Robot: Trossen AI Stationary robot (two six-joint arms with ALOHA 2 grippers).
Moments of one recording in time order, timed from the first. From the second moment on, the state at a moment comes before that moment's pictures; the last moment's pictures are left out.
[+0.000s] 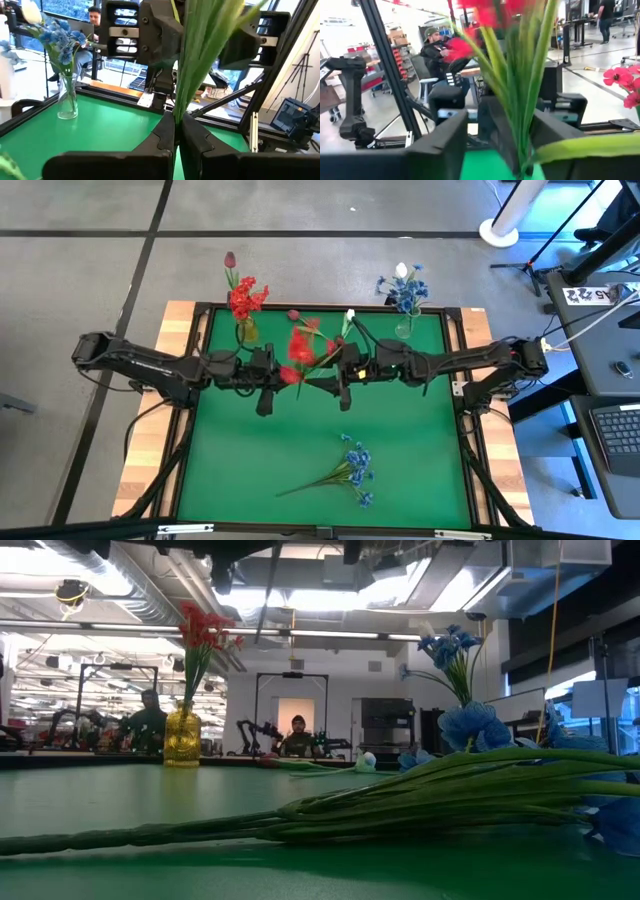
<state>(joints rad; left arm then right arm) -0.08 1.11 0.64 0.44 -0.20 -0.23 0.05 1.54 1.13 0.50 -0.08 0.18</state>
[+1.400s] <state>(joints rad) 0.08 0.39 0.63 0.13 -0.74 0.29 0.07 1.41 1.12 0.05 0.06 0.06</state>
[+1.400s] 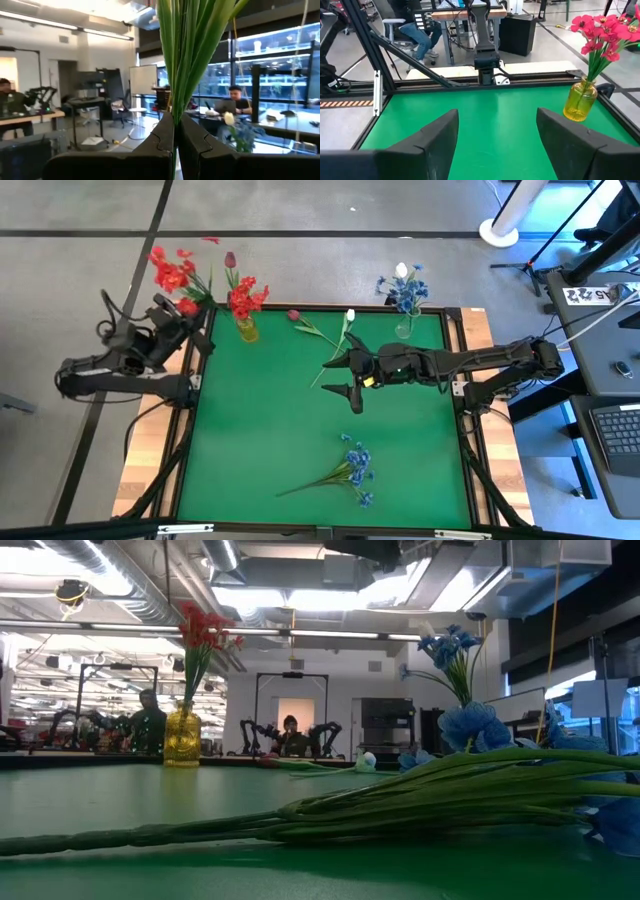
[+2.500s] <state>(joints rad) 0.96 0.57 0.31 0.41 0.00 -0.03 0.07 1.41 1.12 -0.05 0.02 0.02</state>
